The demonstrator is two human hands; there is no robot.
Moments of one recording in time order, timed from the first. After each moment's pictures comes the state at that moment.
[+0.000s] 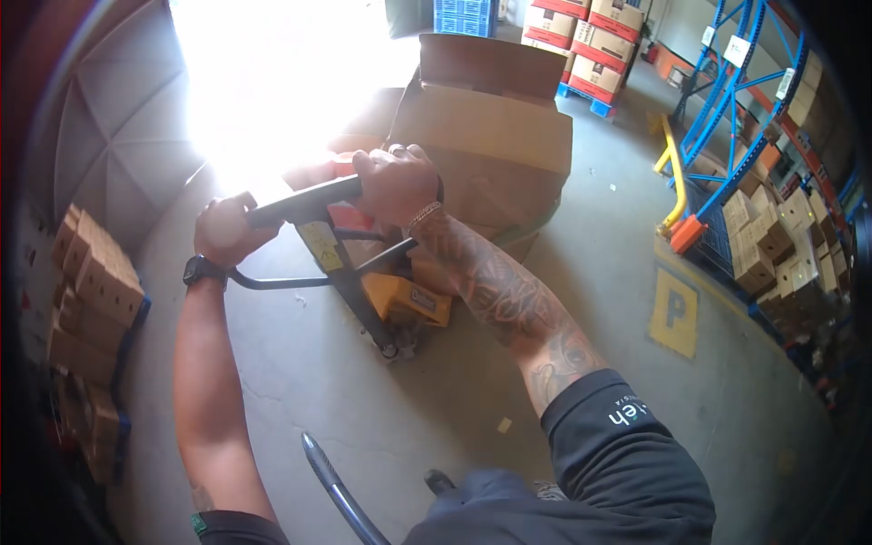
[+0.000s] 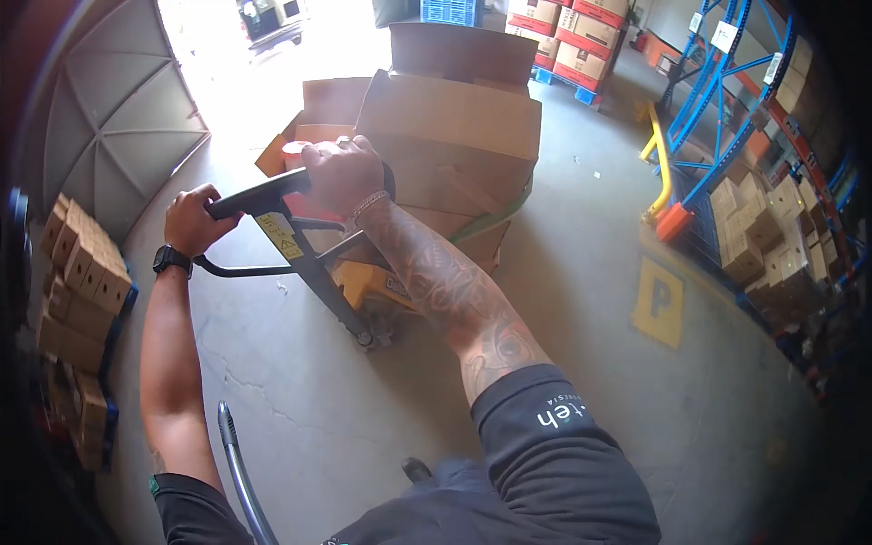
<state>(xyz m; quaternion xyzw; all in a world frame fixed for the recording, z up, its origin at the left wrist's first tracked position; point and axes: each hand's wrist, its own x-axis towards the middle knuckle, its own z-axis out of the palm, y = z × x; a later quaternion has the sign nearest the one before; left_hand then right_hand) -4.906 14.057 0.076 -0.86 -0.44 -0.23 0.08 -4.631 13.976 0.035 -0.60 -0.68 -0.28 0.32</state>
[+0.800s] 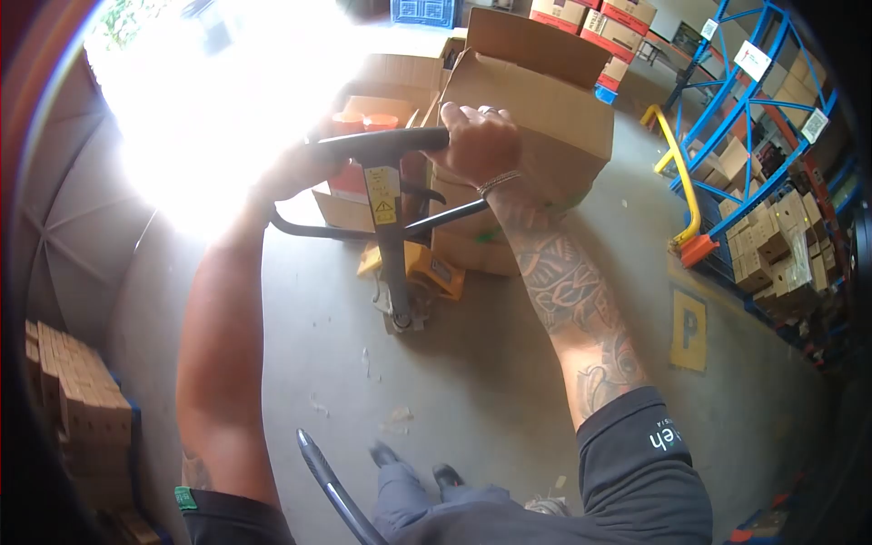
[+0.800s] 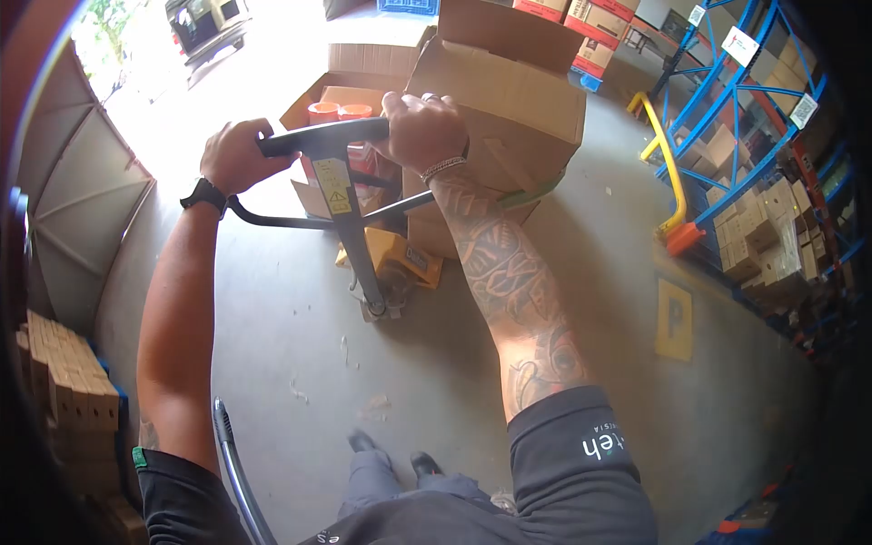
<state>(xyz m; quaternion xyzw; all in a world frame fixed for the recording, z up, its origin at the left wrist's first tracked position) -4.611 14.460 0.105 -0.90 -0.19 -0.29 -0.25 -4.366 14.297 0.072 -0.65 -0.56 -0.46 0.23</state>
